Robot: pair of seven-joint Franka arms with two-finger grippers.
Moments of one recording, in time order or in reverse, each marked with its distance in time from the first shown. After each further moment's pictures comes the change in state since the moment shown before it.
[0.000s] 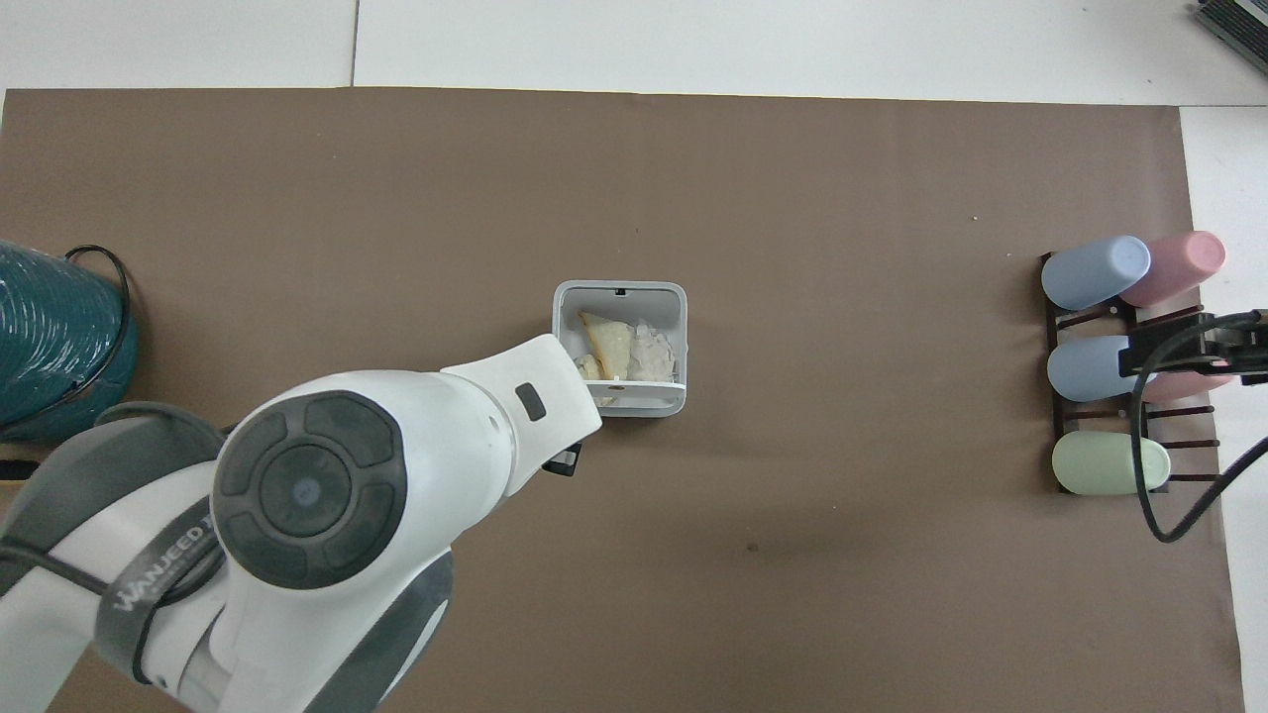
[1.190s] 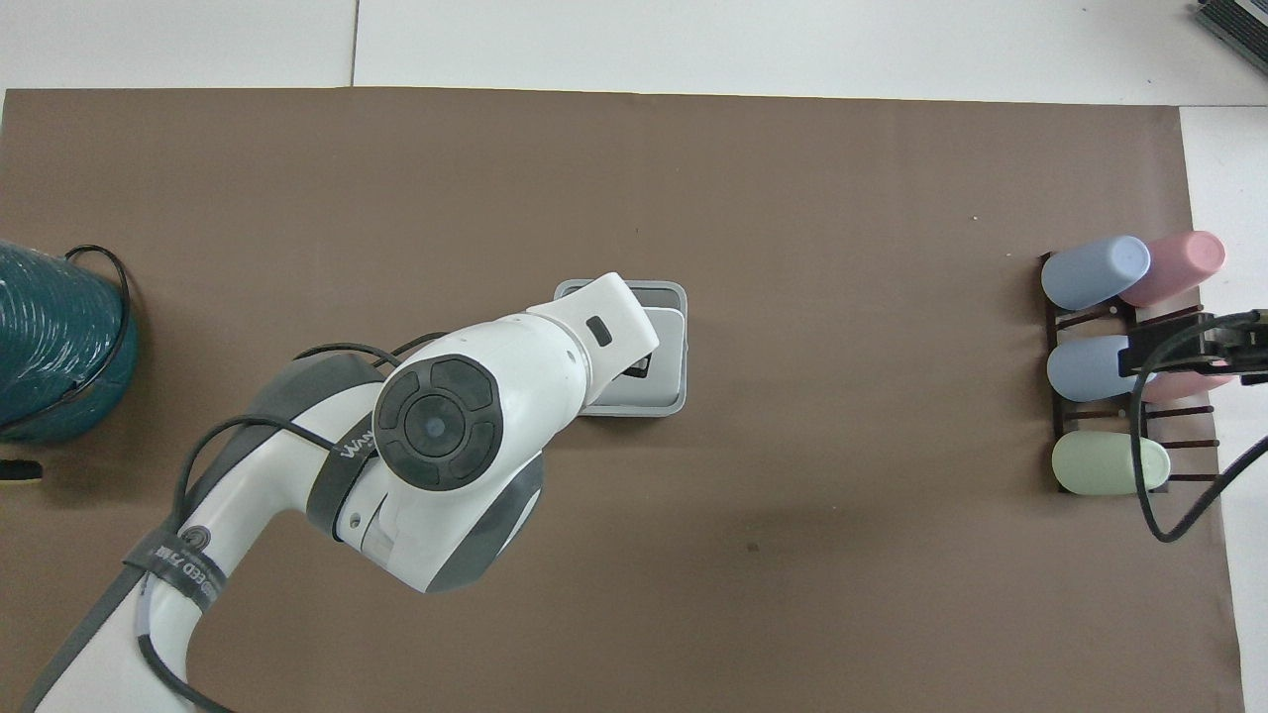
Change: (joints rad) left arm -0.009 0.236 0.018 -0.016 0.000 0.509 -0.038; right arm 0.000 0.000 0.000 0.000 0.000 0.000 0.000
